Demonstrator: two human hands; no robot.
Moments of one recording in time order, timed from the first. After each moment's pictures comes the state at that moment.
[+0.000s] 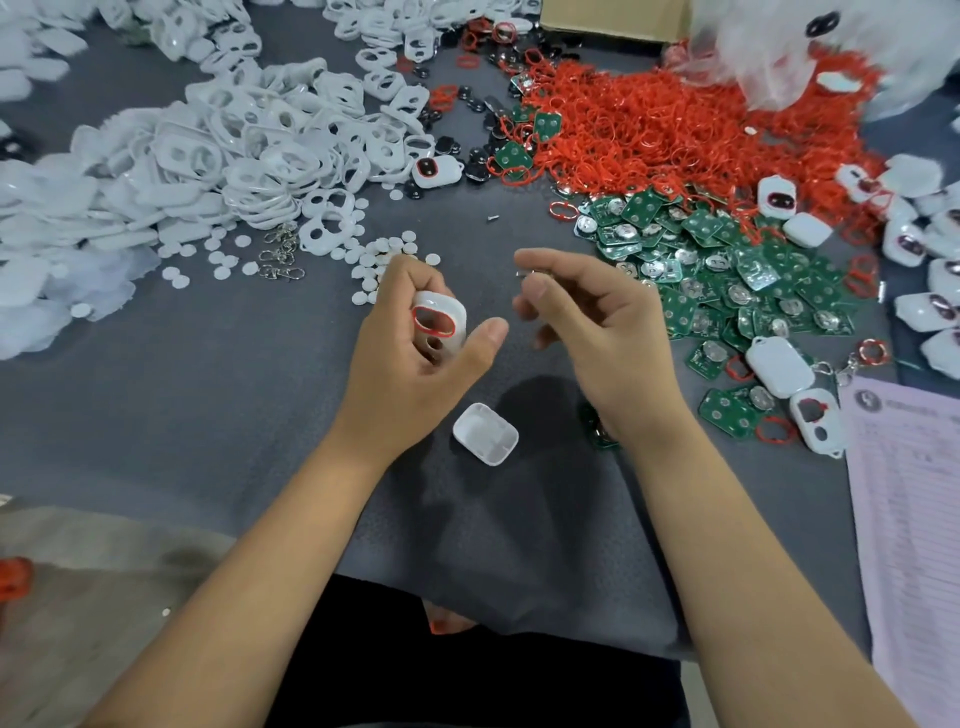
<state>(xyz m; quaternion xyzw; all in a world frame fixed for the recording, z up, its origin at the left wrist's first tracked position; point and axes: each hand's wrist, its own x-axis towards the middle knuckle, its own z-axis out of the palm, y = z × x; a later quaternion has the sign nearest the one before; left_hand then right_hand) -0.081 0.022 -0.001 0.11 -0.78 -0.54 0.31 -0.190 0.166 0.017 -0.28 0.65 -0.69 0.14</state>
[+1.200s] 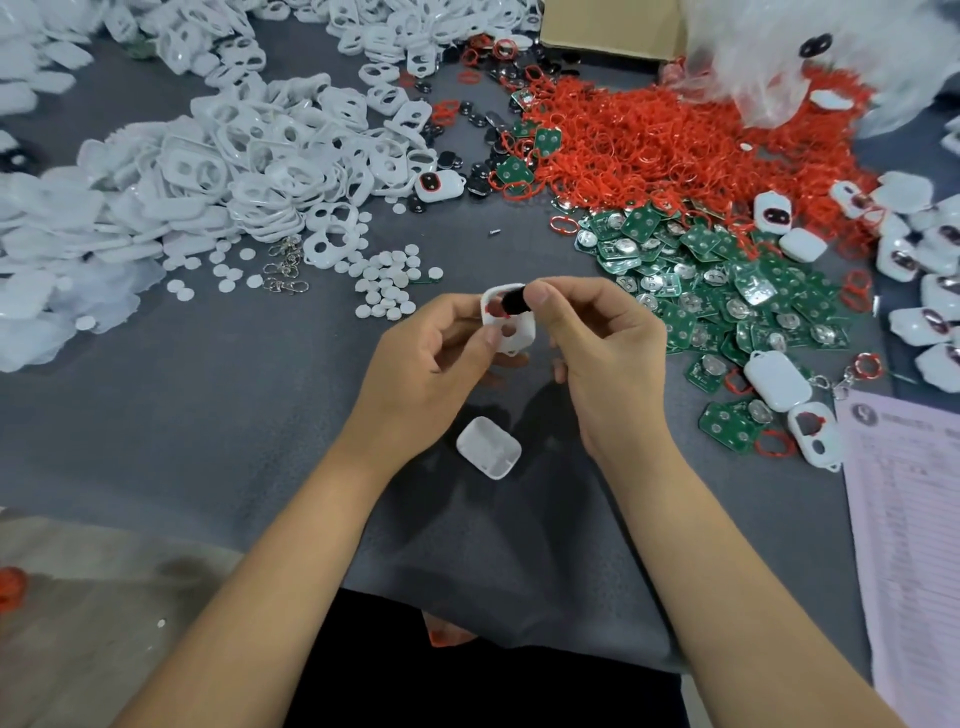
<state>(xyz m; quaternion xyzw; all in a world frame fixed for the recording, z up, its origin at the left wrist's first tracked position) -0.084 0.020 -0.002 0.09 -0.73 -0.64 0.20 -0.181 0.158 0.010 -0.17 0.65 -0.74 0.09</state>
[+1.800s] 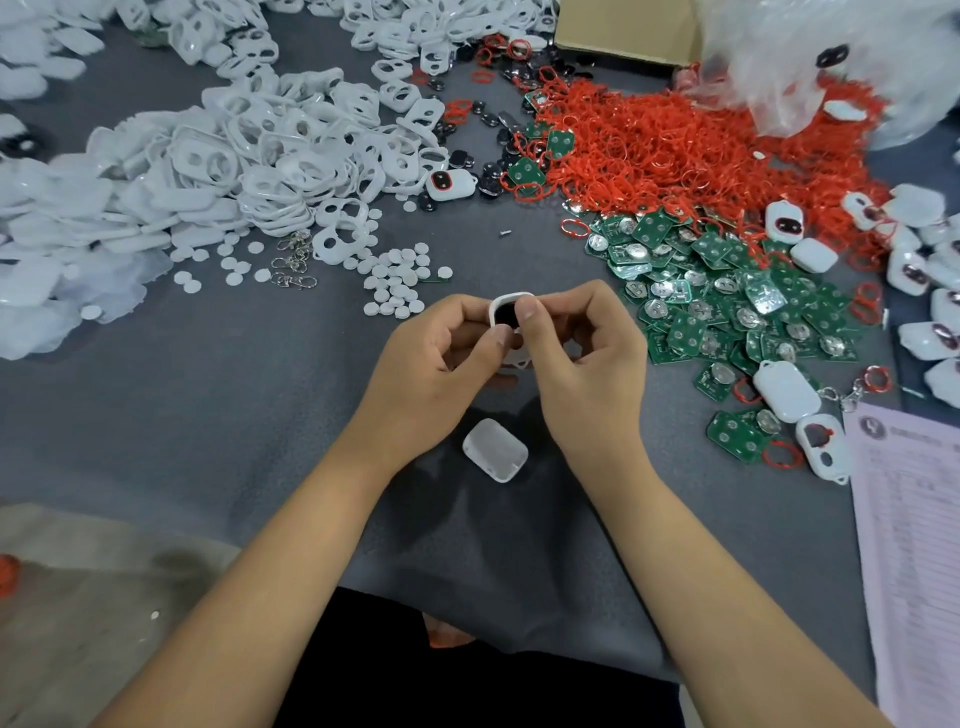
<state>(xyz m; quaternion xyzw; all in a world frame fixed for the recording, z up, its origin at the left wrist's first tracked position) -0.083 0.020 0.004 0.10 -0.73 -0.65 0.19 -0.164 0.145 0.008 -0.22 0.72 -0.65 -0.02</state>
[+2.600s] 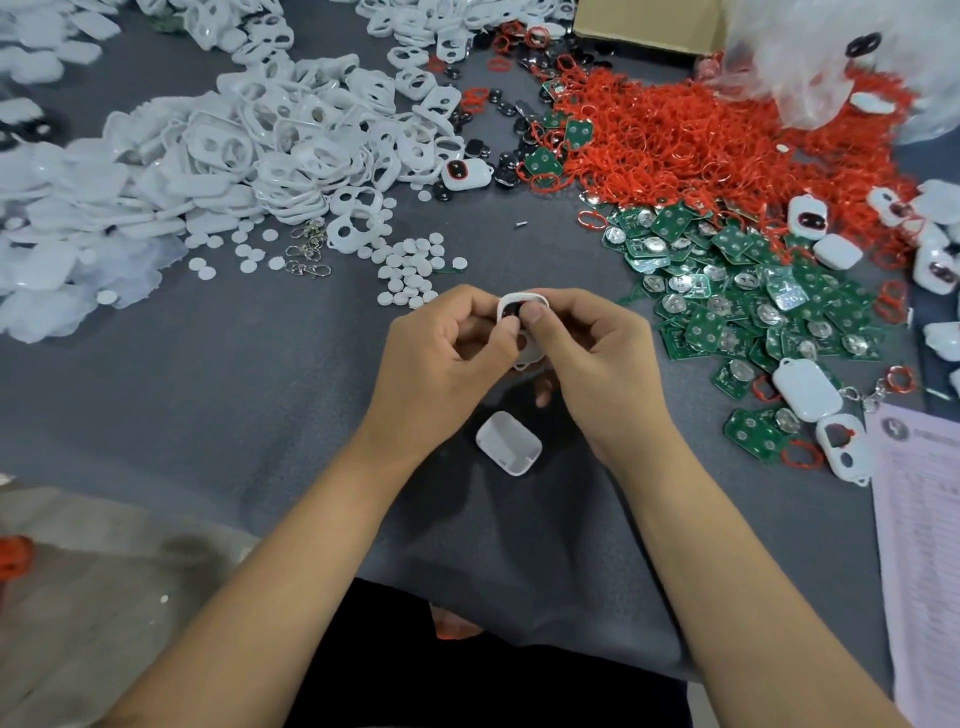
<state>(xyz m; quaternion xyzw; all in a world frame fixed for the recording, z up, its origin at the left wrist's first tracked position) -0.082 0.021 0.000 0.14 -0.77 -0.57 0.26 -0.172 0.150 0.008 -0.24 0.68 -0.67 0.18</state>
